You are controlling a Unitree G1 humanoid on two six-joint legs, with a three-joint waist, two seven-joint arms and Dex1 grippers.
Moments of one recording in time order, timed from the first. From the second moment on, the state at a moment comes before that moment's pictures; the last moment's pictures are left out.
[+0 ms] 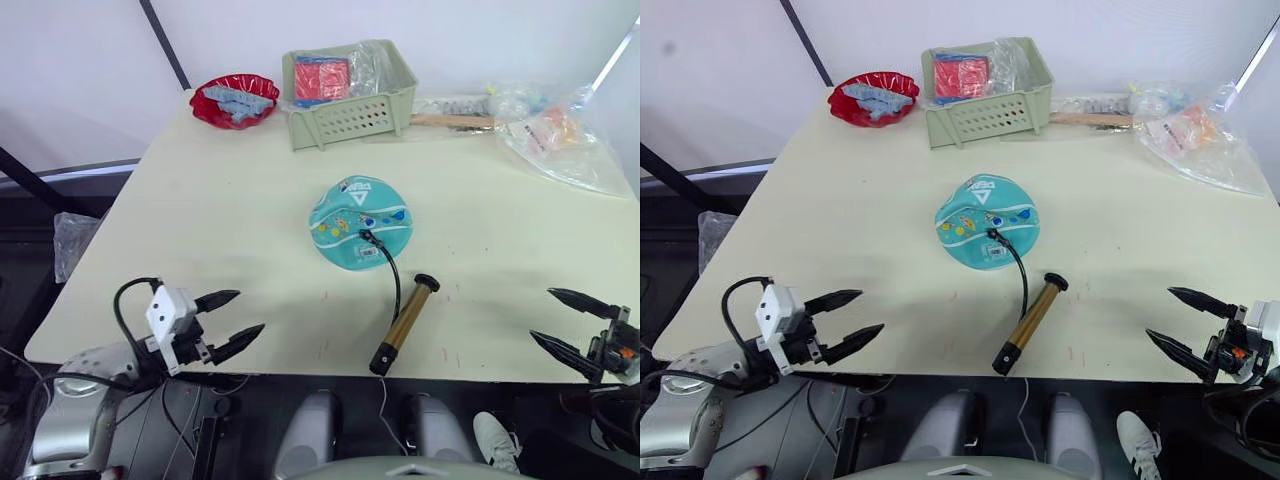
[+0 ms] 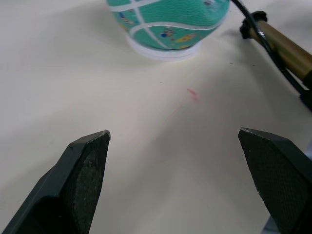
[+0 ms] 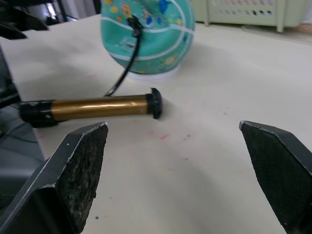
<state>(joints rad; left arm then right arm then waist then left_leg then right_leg) 0.25 0.69 0.29 -0.18 -0.45 0.17 -1.05 0.21 -0.66 -0.45 0.13 0.63 -0.13 1.40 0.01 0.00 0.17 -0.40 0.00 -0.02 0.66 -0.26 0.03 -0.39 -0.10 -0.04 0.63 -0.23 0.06</state>
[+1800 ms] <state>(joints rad) -0.36 0.31 -0.56 -0.30 -0.21 1.04 -0.49 0.30 -0.66 -0.40 -0.11 0.68 -0.06 1.46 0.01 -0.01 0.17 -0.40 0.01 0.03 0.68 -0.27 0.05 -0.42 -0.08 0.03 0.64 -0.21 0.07</state>
